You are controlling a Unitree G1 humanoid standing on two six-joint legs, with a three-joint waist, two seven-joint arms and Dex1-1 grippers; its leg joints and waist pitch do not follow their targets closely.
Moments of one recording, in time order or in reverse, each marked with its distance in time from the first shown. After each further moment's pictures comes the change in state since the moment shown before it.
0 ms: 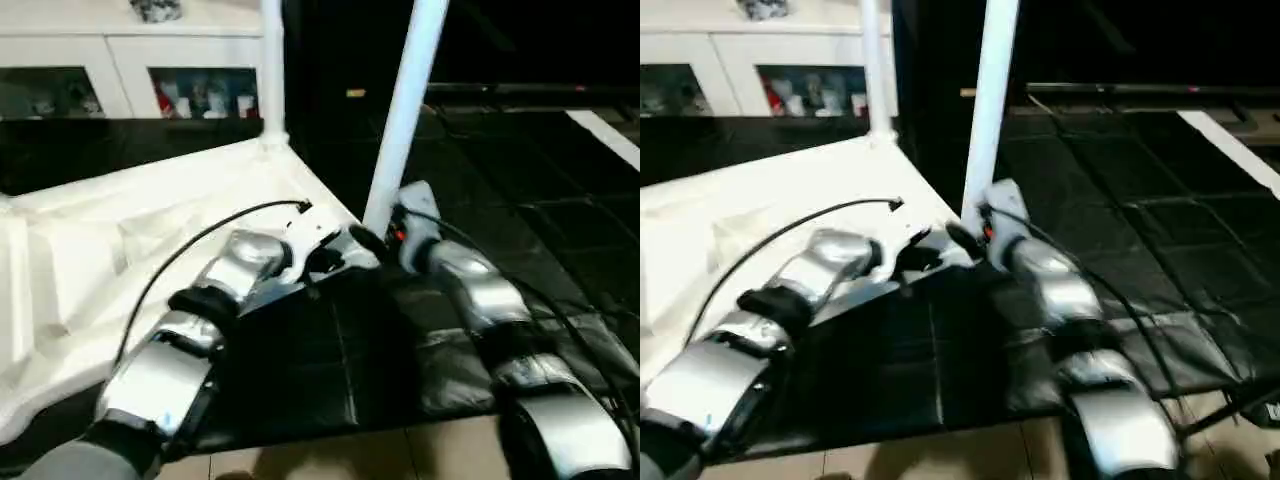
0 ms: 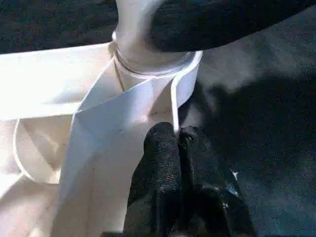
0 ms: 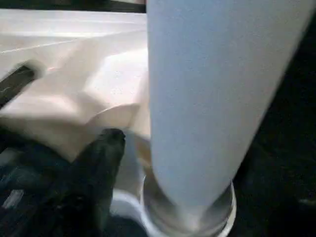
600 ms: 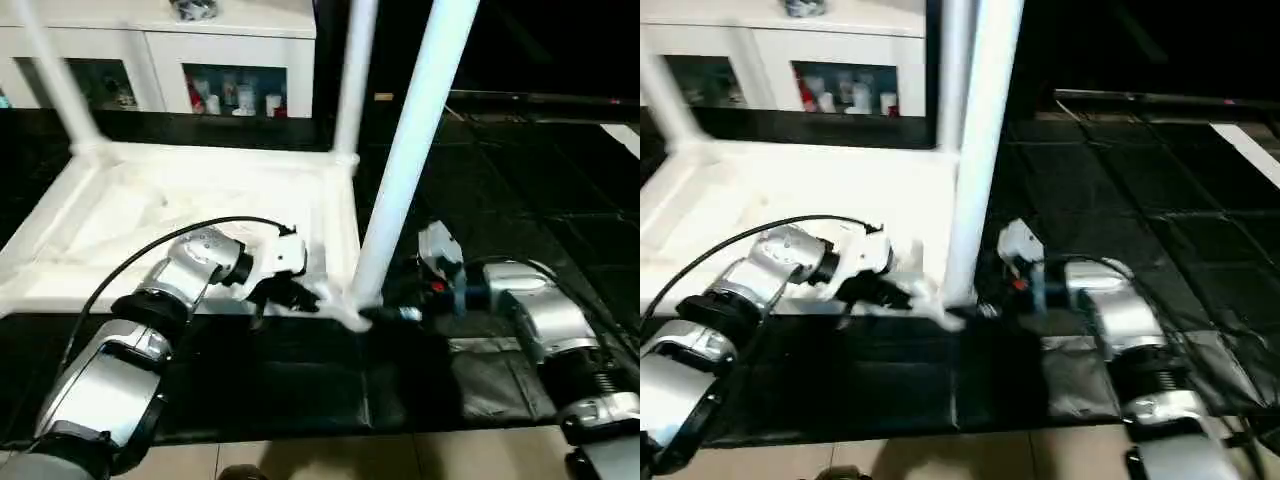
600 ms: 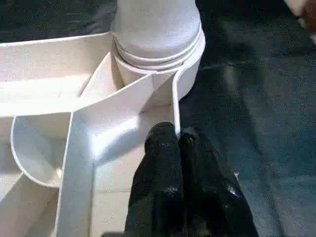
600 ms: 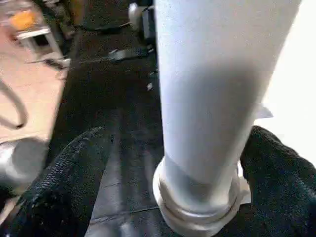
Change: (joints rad) left arm 0.074 0.171 -0.119 -0.149 -0.011 -0.200 -0.518; right arm 0.114 -0.224 0.159 -0.227 0.097 0.023 0.650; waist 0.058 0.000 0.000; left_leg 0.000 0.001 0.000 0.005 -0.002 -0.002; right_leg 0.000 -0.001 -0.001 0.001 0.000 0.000
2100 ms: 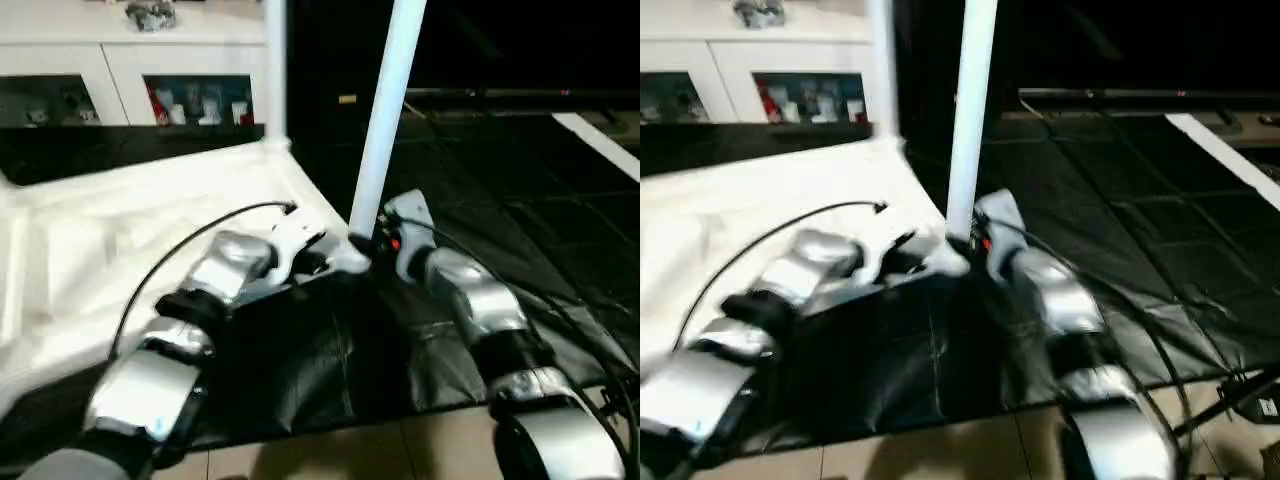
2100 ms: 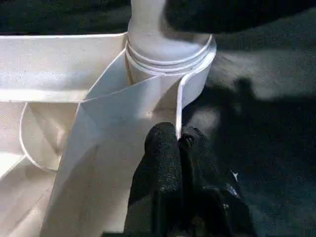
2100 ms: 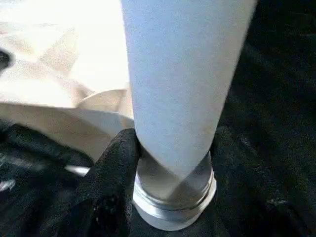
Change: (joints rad) left arm -0.058 -0.226 0.163 0.071 0.030 0.407 0.660; right arm -0.156 0.326 -0.164 0.199 -0.164 0.121 -0.939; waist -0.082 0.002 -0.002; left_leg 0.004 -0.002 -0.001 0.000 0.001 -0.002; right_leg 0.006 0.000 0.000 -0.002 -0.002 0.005
